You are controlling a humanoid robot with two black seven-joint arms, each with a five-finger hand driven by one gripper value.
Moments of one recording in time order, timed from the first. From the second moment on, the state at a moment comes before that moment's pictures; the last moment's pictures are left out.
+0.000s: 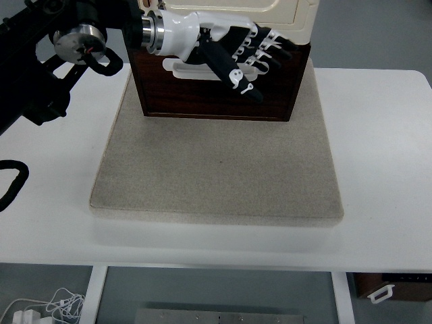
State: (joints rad) left arm -1.17 0.30 -0.89 -1.19 0.61 -0.61 0.43; right arm 0.00 0.00 -0.01 0.17 -0.04 0.08 0.03
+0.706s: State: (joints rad) left arm -1.17 0.29 -1.30 -1.10 0.49 -0.52 -0.08; right arm 0.00 0.00 -0.01 0.17 -0.04 0.08 0.03
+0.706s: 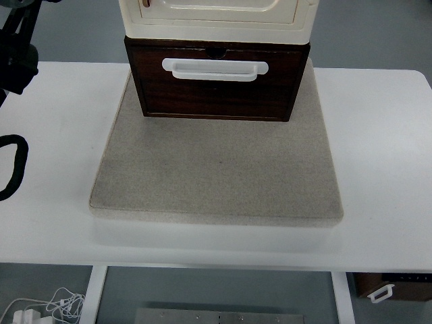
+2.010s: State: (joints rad) left arm -1.17 0.39 -1.39 -0.32 0.28 -0.14 -0.01; right arm 0.00 0.00 -0.01 0.17 -0.04 0.08 0.03
